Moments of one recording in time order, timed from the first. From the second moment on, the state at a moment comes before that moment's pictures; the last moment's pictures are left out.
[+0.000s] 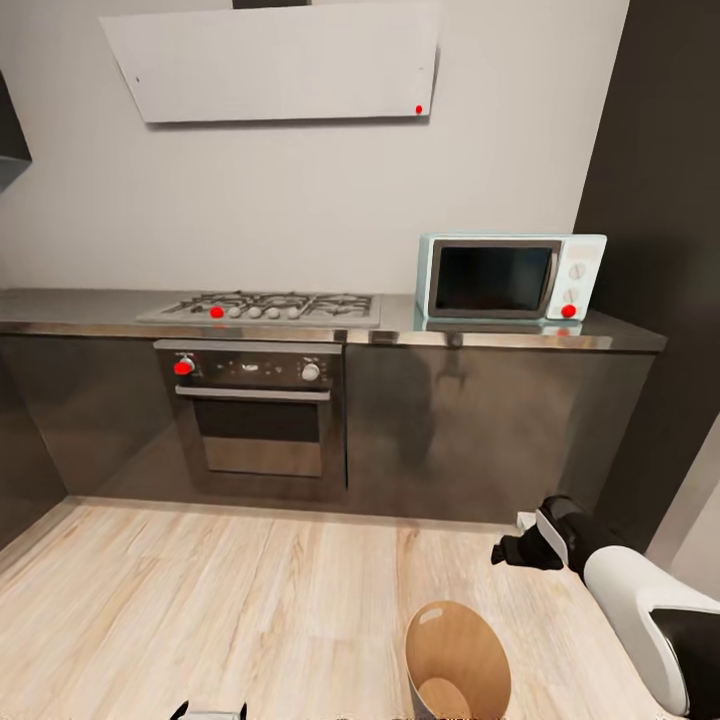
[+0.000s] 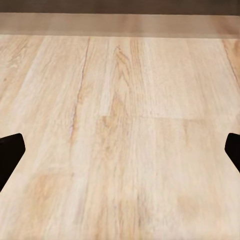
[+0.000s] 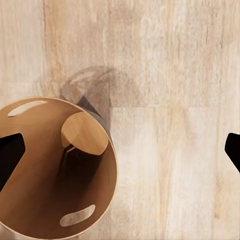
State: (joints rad) left arm 0.07 0.01 0.00 -0.89 -0.01 -0.27 -0.01; right arm -0.92 -0.19 -0.01 -0.27 0.02 0.83 0.19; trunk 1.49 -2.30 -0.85
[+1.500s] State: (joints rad) left arm 0.07 0.02 0.00 -0.88 -0.01 -0.27 -0.01; right arm -0.91 -0.17 0.00 -0.27 0.01 0.76 0.19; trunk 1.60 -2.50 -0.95
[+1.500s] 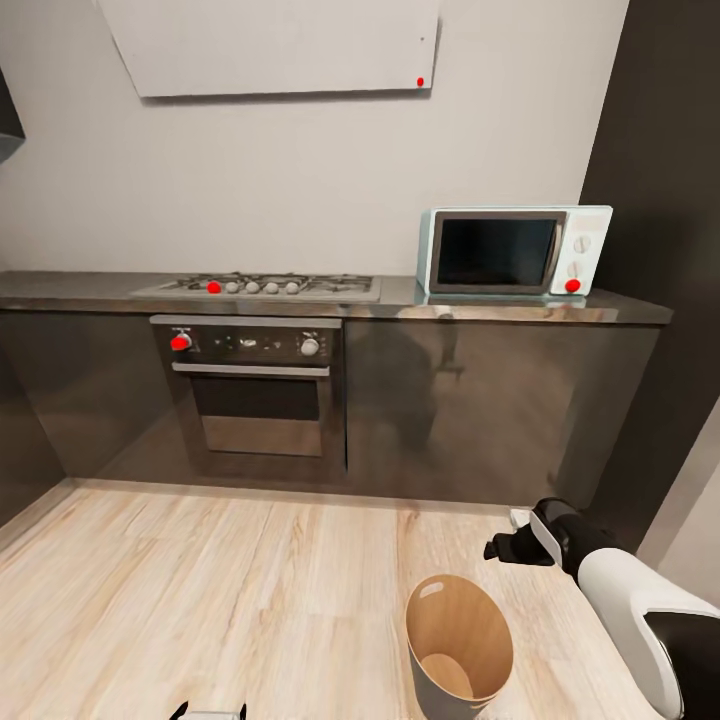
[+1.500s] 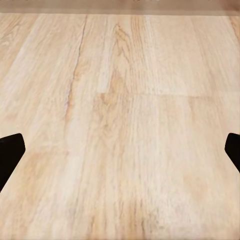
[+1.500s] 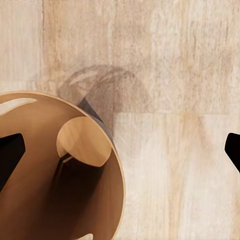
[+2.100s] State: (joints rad) left arm 0.07 0.02 0.00 -0.89 -0.01 -0.27 -0.01; right arm -0.90 -0.17 0.00 -0.23 0.01 0.76 0.19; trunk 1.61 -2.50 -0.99
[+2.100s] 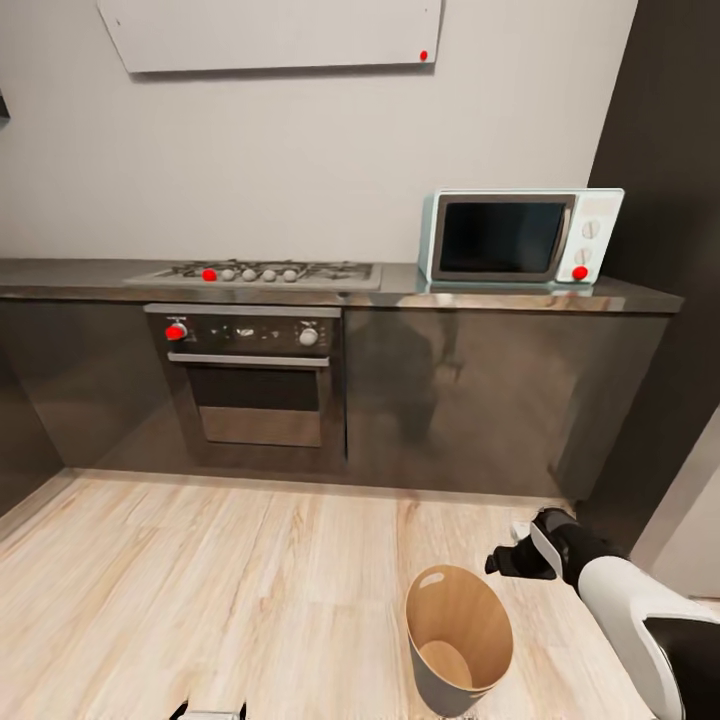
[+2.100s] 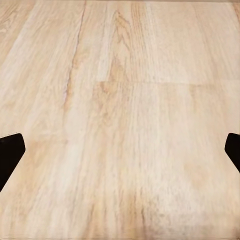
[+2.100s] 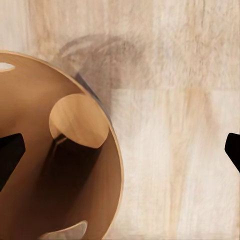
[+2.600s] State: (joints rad) left arm 0.07 0.02 0.00 -0.89 -0.01 -0.27 -0.01; right arm -0.87 -0.15 0.00 -0.22 0.01 0.72 0.19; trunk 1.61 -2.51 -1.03
